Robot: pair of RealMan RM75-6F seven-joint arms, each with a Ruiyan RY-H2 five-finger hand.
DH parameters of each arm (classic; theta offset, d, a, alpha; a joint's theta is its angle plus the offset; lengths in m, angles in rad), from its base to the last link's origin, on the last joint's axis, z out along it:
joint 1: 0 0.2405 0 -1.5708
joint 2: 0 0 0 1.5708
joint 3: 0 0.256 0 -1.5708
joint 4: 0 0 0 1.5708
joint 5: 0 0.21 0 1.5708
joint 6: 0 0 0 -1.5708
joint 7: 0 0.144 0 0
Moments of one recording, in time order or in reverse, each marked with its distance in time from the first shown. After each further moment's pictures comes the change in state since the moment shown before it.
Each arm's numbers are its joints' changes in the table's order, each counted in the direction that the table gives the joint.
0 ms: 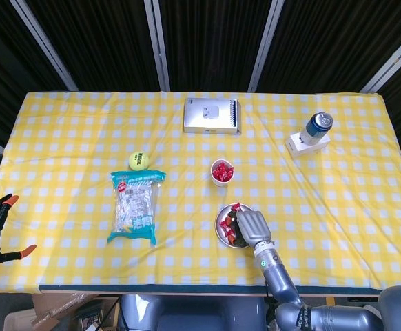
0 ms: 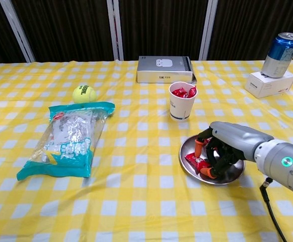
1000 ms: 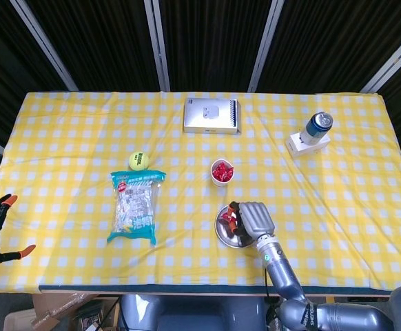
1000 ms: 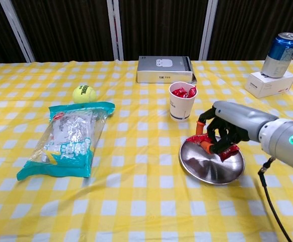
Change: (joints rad) left arm 0.000 0.002 -0.002 -0.004 -0.005 0.003 -0.009; right arm 0.003 0.078 0.066 -0.087 -0.022 -0.029 0.003
